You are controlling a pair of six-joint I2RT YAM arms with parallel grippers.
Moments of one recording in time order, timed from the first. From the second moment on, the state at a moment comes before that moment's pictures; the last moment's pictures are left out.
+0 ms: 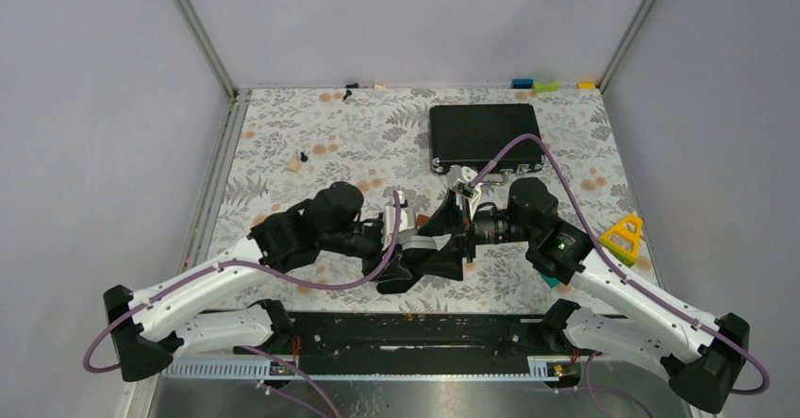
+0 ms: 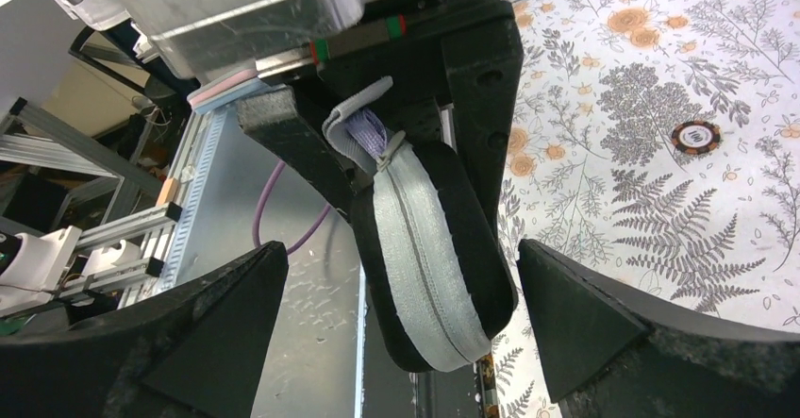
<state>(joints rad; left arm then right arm) -0.99 1.00 0.96 -0.53 0.54 0.12 0.81 0.90 0.78 -0.02 -0.78 0.33</state>
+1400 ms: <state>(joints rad) -0.99 0.56 0.84 -0.21 0.17 -0.19 0.91 0.75 0.54 0.38 -0.31 0.47</state>
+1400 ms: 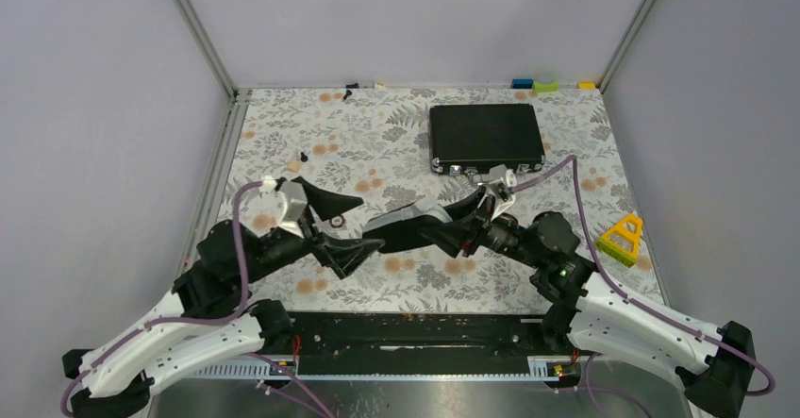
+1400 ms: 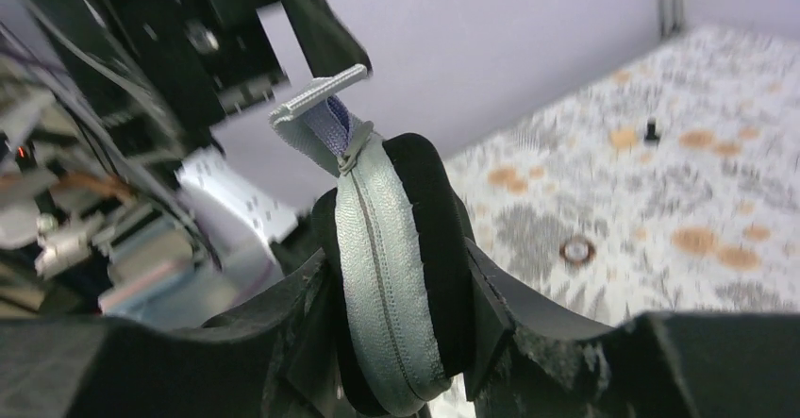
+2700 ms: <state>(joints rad) -0.84 0.47 0.58 0.00 -0.10 -1.19 0.91 0.73 0.56 0.61 -0.31 0.01</state>
